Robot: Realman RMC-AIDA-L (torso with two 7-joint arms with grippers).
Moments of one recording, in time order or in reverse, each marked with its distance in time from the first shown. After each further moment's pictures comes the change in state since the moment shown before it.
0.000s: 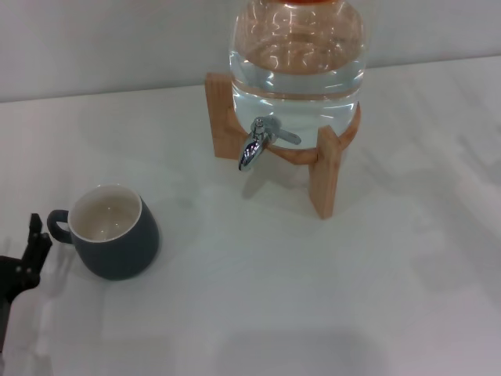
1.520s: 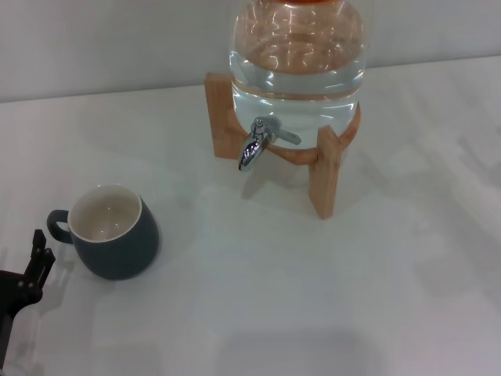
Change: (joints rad) left arm 0.007 0.008 0.063 -0.015 -0.046 -0.011 -0.054; right arm -0.009 0.000 -0.002 -0.001 0.000 0.033 0.008
